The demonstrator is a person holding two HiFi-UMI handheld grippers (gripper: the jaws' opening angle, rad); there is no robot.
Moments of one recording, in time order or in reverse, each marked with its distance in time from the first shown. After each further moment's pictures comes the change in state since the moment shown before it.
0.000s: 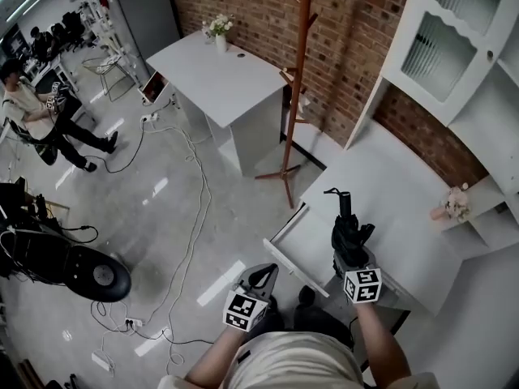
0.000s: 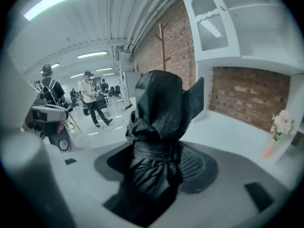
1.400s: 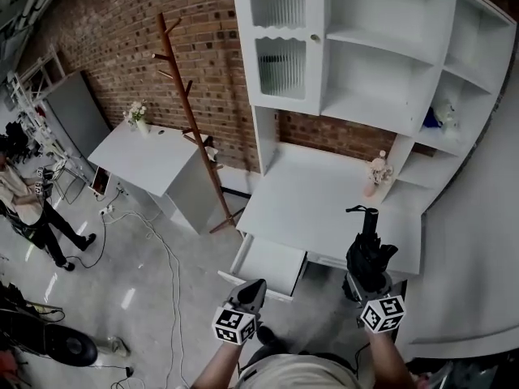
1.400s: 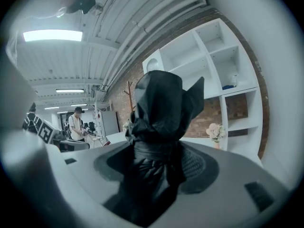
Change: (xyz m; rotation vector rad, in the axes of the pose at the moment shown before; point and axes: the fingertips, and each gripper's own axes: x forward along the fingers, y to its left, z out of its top) left arm 0.026 -0.171 0.052 0.091 -0.051 -0.270; right arm -0.314 -0.099 -0.012 0.254 -0.435 -0.285
